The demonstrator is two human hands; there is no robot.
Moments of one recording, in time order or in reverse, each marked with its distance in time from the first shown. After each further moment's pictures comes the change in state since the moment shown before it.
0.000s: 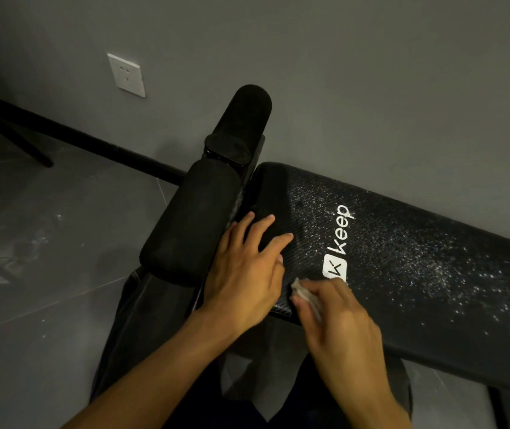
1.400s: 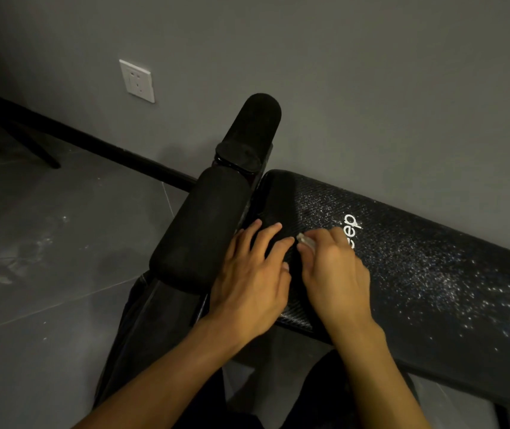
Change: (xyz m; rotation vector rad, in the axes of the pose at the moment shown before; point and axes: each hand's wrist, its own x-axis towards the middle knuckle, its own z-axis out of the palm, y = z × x) left_hand 0.000 -0.002 0.003 0.033 0.024 -0.026; right_hand 0.084 -0.014 0.011 -0.187 0.042 0.014
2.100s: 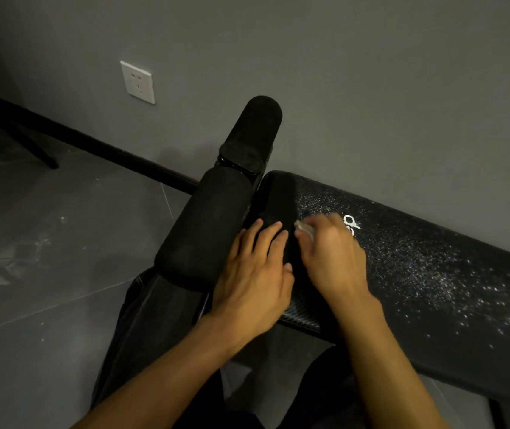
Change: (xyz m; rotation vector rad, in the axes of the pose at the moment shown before) left_hand 0.001 0.003 -0.002 0.068 -0.017 0.009; right_hand 0.027 0.002 0.002 0.060 0.009 -0.019
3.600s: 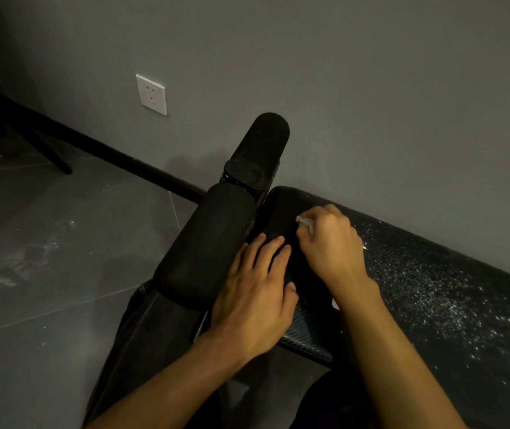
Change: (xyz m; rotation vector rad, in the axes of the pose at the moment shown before) left_hand 0.003 0.002 -0.001 -0.014 -0.017 -0.044; right_hand 0.050 -0.007 -0.001 -0.043 -0.028 -0.098
